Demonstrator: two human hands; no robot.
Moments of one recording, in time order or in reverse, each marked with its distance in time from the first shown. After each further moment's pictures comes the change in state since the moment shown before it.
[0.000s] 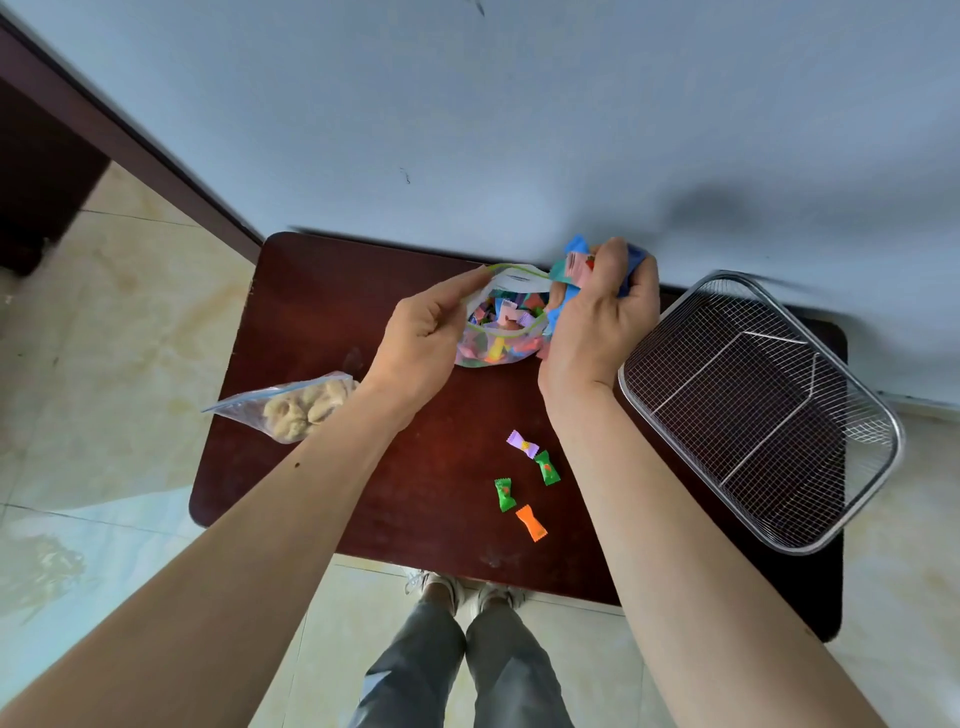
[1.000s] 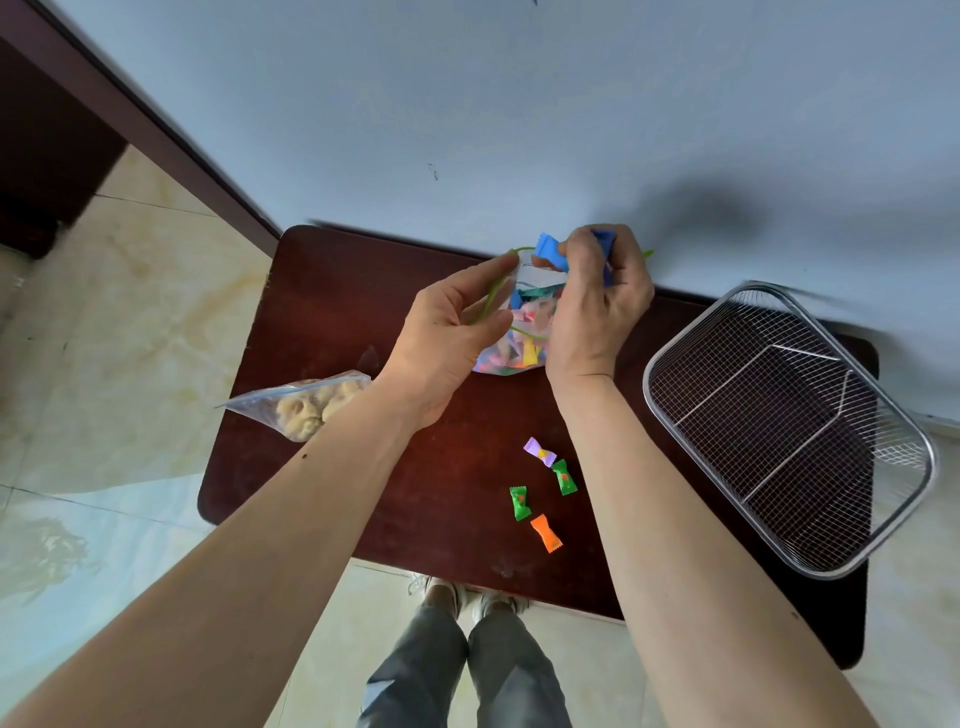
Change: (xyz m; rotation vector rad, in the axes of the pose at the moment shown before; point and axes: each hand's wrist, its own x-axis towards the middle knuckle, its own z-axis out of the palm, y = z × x) left_hand 0.011 -0.008 -0.005 -0.400 -0.069 -0.065; right_hand 0.000 0.018 0.020 -0.112 -0.236 -0.177
